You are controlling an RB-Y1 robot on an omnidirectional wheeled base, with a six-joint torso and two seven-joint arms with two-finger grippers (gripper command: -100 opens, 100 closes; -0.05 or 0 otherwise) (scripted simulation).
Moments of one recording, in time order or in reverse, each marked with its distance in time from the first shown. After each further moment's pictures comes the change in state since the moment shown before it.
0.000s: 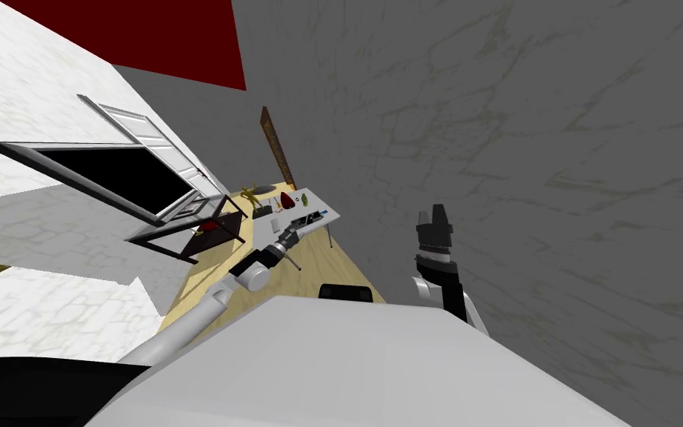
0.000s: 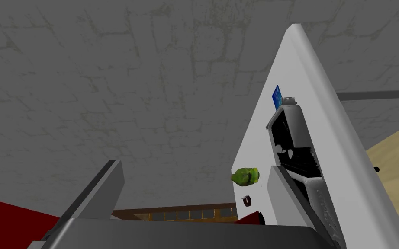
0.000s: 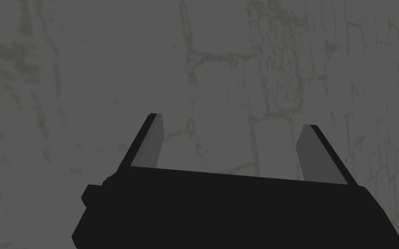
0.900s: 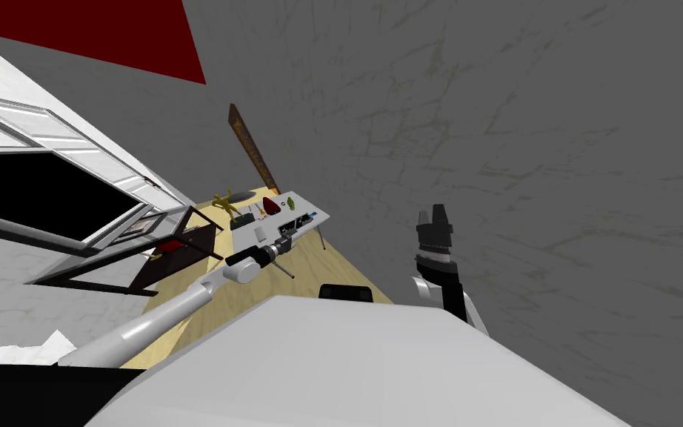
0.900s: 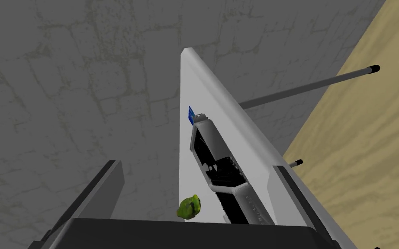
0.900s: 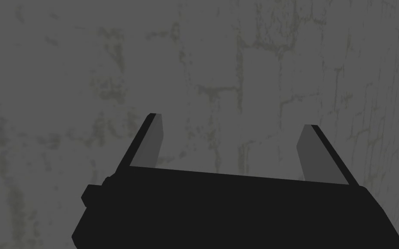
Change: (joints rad) left arm -0.071 0.219 -0.082 0.171 0.258 0.186 -0.115; right arm 0.000 0.000 0.000 0.000 0.000 0.000 0.000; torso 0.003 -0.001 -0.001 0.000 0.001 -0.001
